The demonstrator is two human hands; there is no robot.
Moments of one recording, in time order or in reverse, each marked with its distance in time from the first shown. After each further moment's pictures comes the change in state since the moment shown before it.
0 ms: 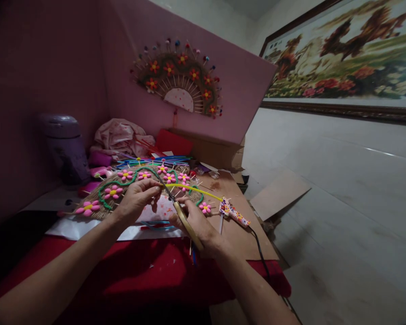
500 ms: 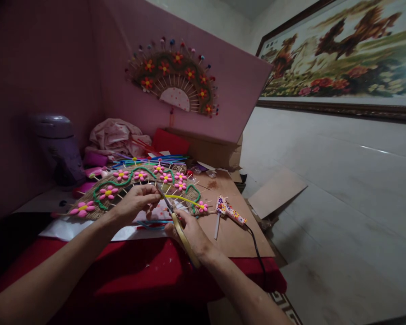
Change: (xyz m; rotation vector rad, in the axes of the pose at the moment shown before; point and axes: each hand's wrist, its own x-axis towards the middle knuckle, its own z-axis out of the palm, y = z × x) left_hand 0.000 -0.001 0.000 0.128 -0.142 -0.189; right_hand -0.020 0.007 0.013 0.185 -0.038 0.104
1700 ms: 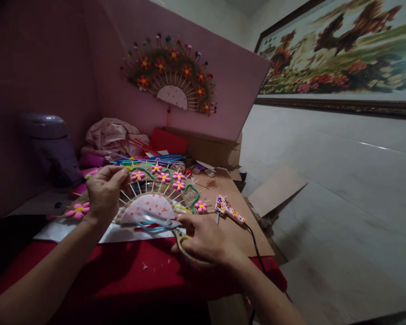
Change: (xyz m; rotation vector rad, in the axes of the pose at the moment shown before) left_hand 0.006 0.013 -0.019 -0.042 0.731 0.499; right_hand -0.023 -0.042 -0.030 -0.716 -0.040 -0.041
